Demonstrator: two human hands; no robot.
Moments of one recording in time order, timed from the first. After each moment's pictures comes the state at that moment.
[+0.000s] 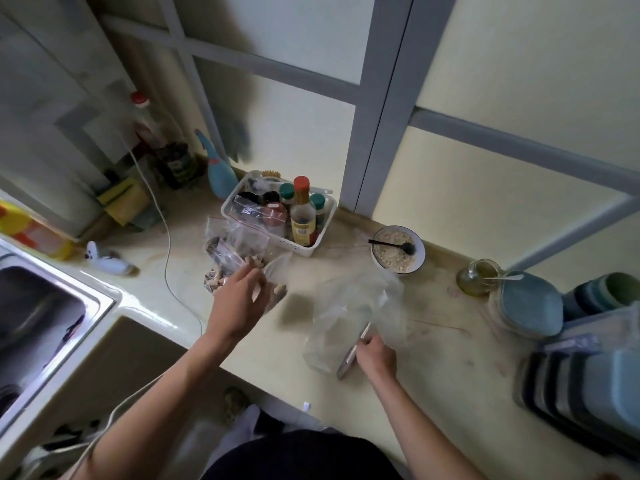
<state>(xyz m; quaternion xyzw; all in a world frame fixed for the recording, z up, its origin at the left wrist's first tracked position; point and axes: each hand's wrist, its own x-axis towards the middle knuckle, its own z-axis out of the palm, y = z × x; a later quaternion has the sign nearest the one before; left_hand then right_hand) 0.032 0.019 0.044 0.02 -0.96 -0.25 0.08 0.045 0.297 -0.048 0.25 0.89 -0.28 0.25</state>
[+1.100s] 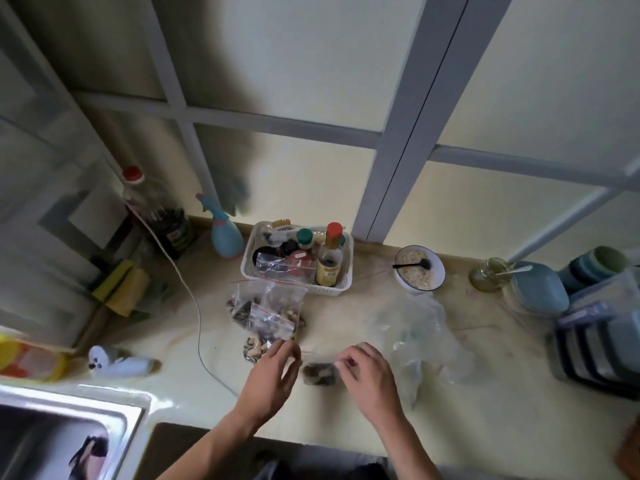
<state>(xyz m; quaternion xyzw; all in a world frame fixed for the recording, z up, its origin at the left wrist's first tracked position) 0.020 -0.100 -0.003 -0.18 -0.90 -0.39 -0.05 0.052 0.125 0.004 0.01 0.94 -0.33 -0.04</state>
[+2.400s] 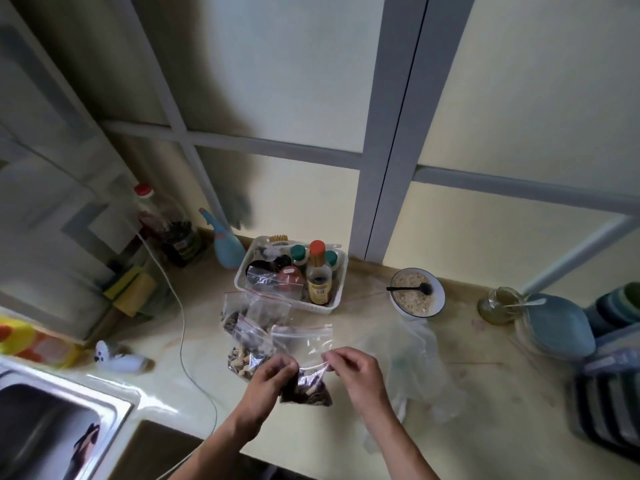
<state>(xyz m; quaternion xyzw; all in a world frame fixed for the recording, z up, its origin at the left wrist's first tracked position) 0.027 -0.023 0.026 0.11 -0.66 -0.72 -0.19 0.015 0.175 0.032 0.11 0.71 -0.69 0.11</state>
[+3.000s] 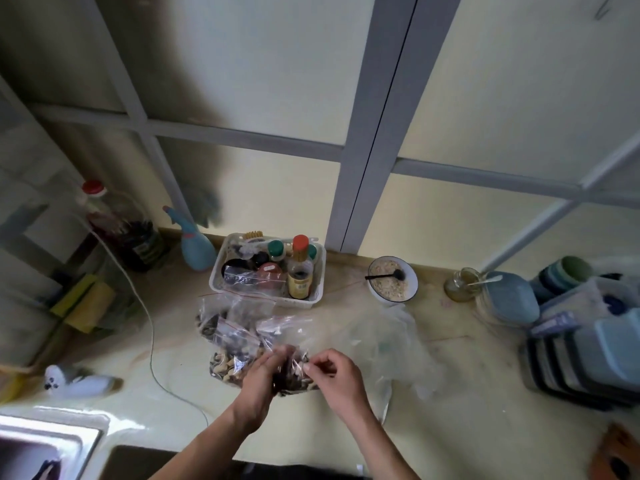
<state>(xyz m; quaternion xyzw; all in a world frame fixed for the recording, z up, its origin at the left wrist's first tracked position) 0.005 -0.027 0.009 0.18 -0.56 -0.76 -0.27 0.029 0.138 0.014 0.18 0.80 -0.57 0.09</state>
